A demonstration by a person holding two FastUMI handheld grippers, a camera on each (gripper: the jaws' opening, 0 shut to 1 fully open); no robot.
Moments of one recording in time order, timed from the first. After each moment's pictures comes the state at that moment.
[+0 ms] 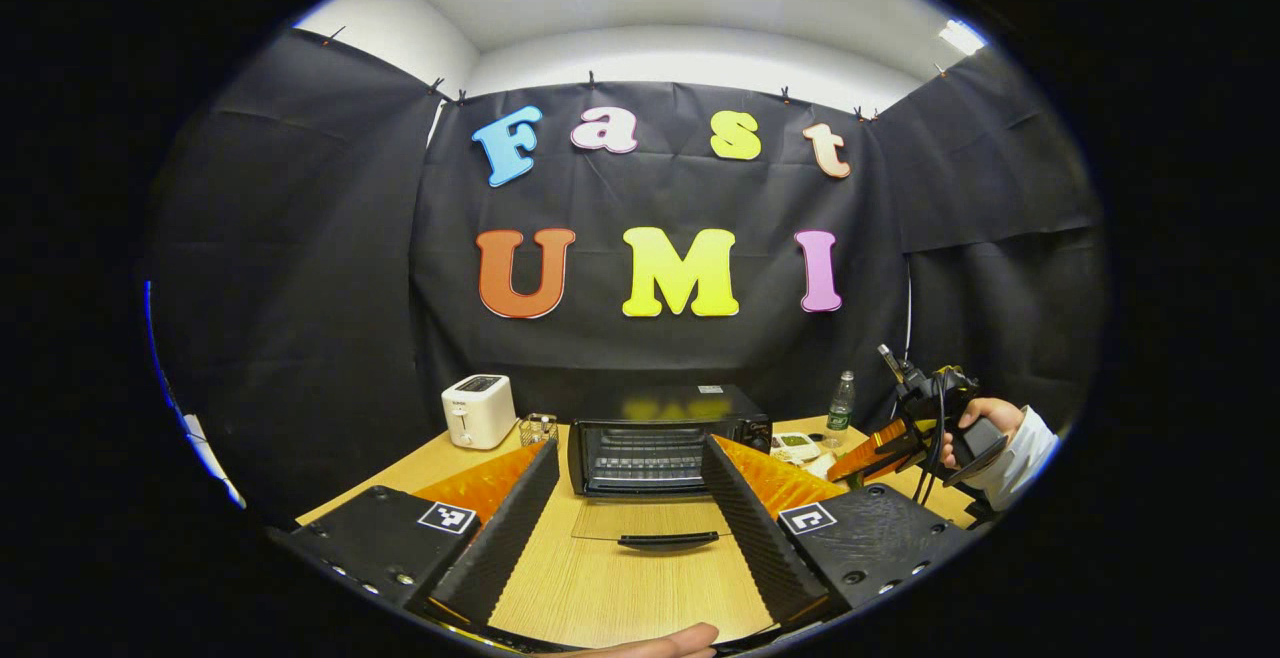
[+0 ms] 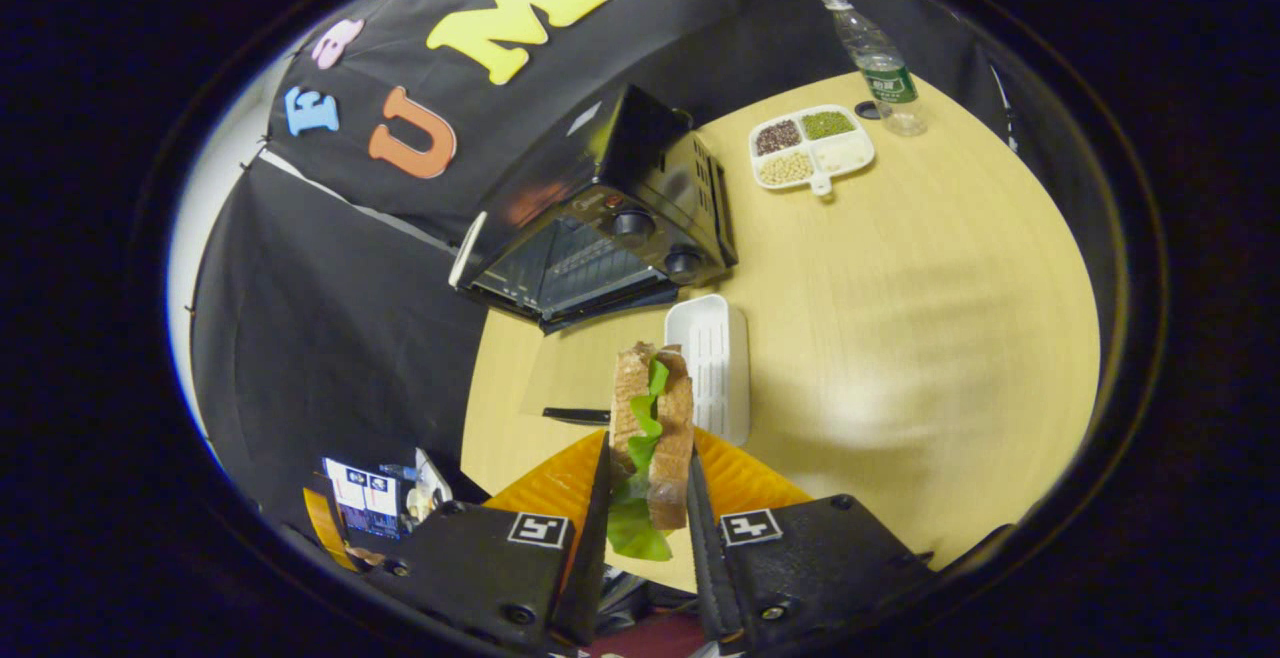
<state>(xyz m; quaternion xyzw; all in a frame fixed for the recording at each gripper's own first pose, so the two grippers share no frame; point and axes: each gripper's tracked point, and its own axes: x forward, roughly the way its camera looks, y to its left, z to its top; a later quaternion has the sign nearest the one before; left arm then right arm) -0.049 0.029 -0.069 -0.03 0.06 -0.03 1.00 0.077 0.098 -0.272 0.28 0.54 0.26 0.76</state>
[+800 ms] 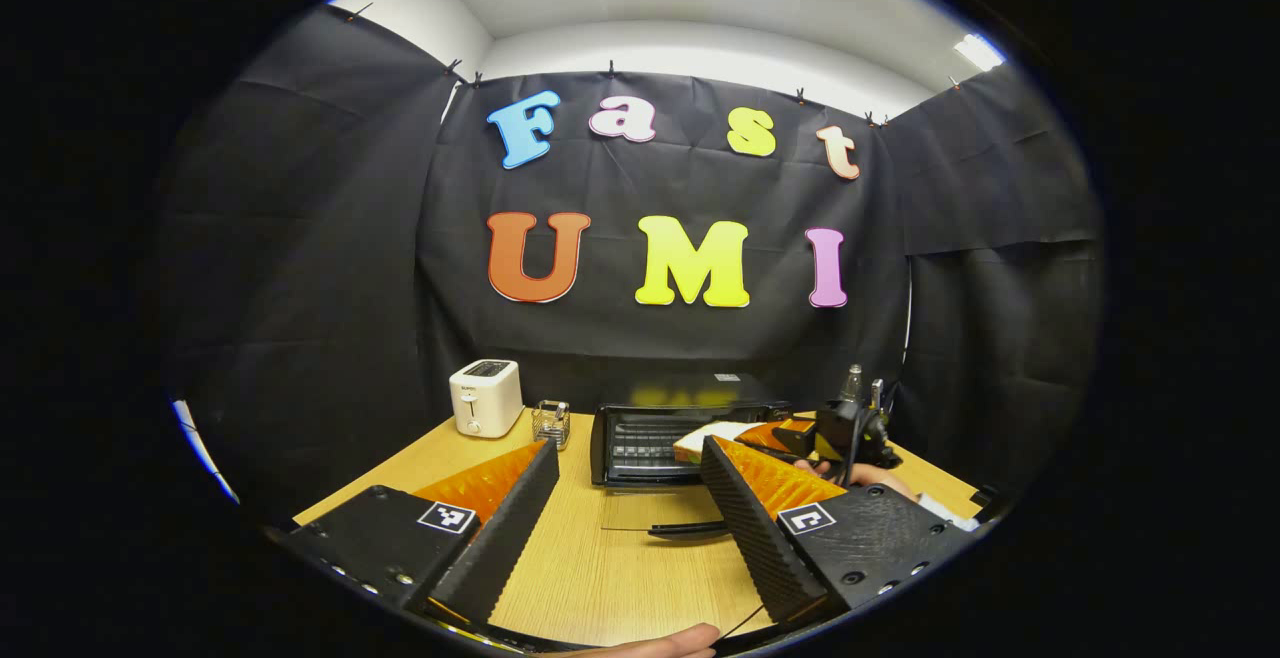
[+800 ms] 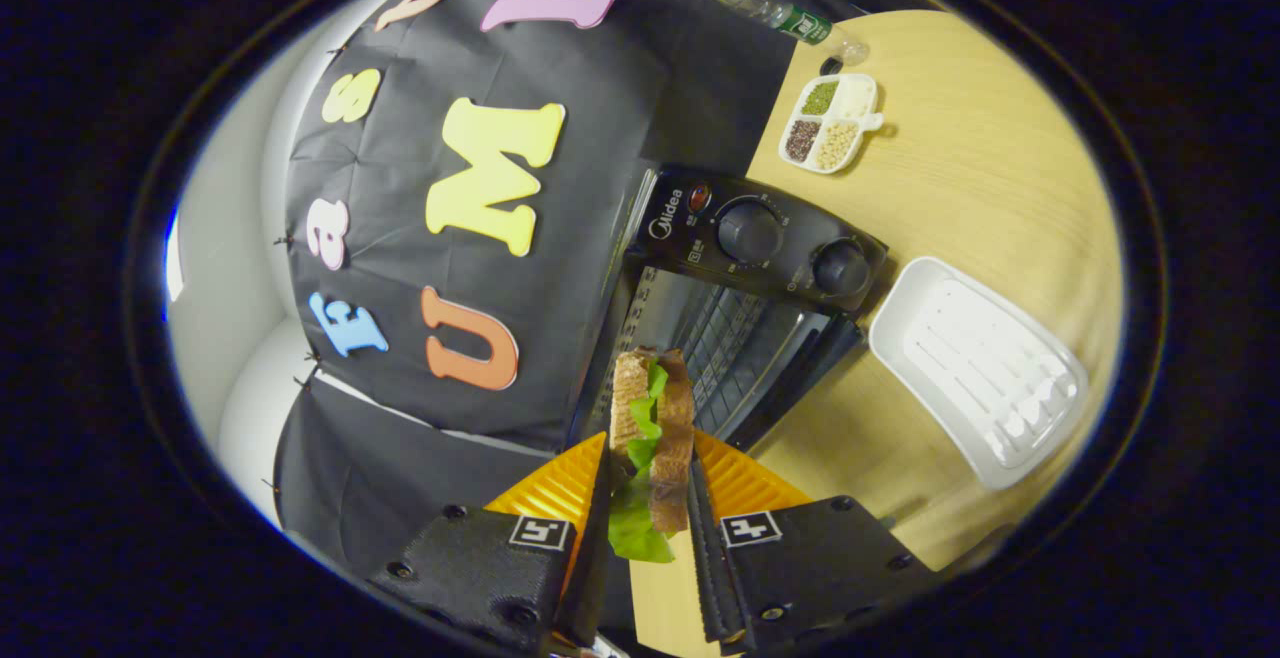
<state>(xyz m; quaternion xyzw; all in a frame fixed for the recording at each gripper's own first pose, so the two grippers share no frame) -0.038 0.085 -0.101 -0.05 0.07 -0.04 1.00 0.182 0.271 -0.288 0.57 0.28 0.13 0.76</state>
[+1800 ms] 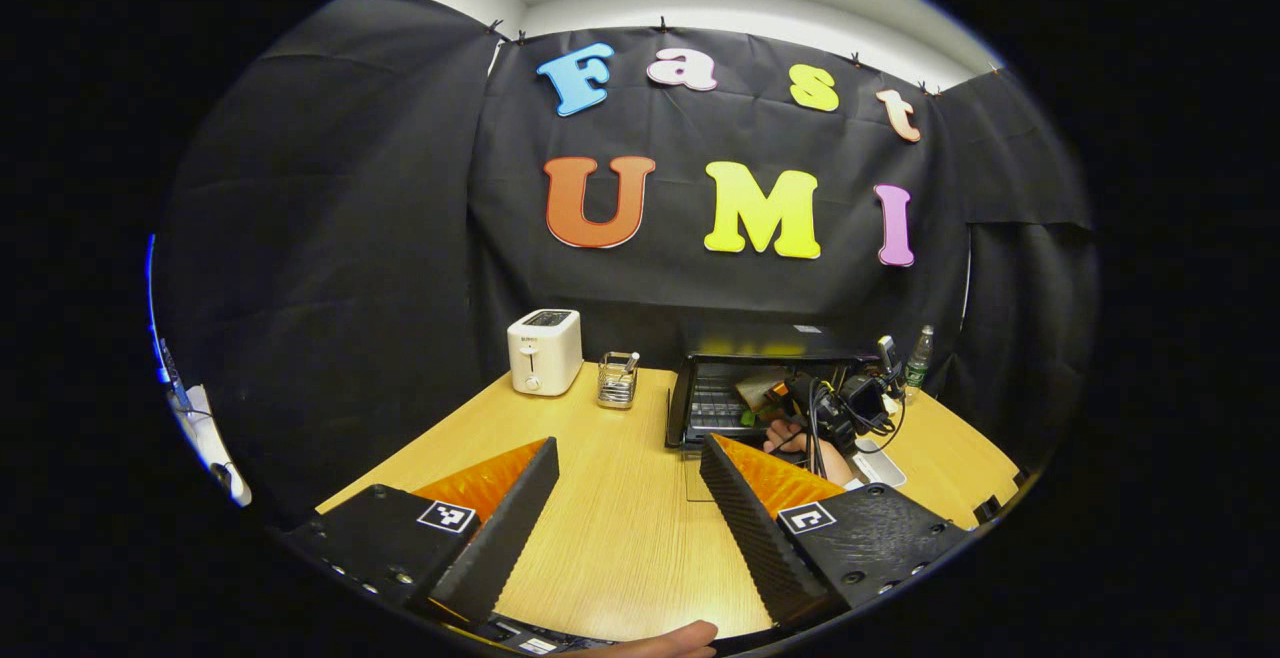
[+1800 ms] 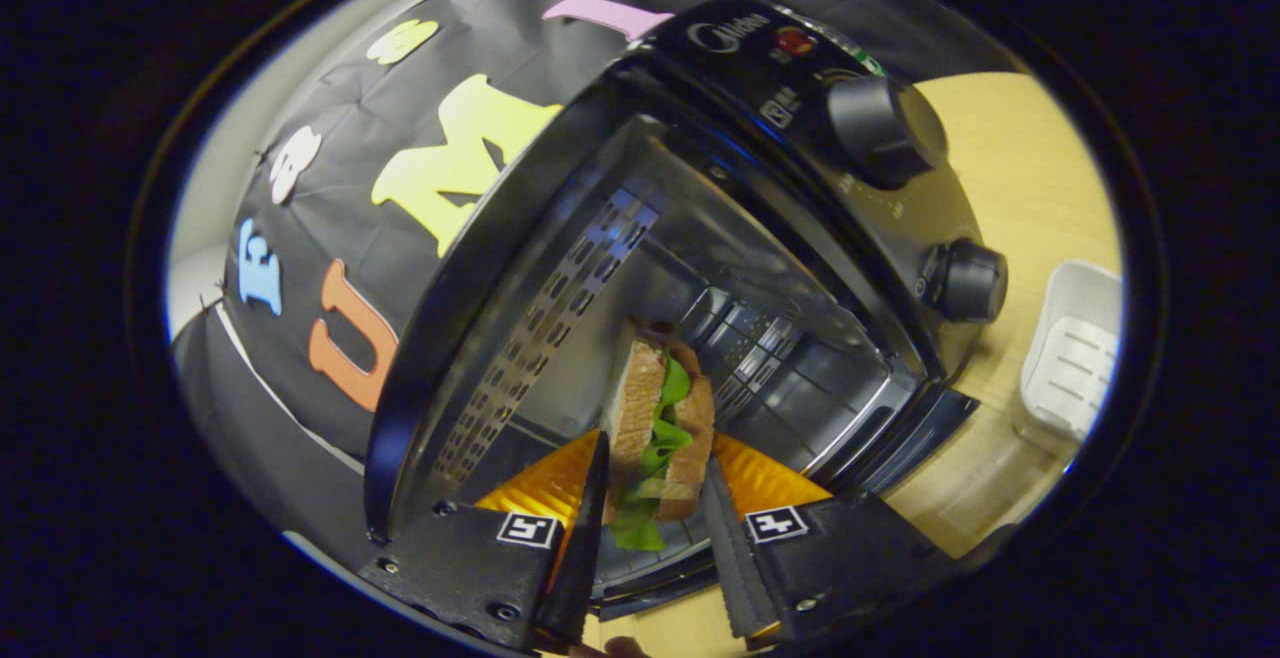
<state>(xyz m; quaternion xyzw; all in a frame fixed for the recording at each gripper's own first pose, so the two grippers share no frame) -0.017 0.156 -0.166 -0.06 0.14 0.02 0.99 0.291 0.320 -0.376 0.40 0.23 0.03 0.89</state>
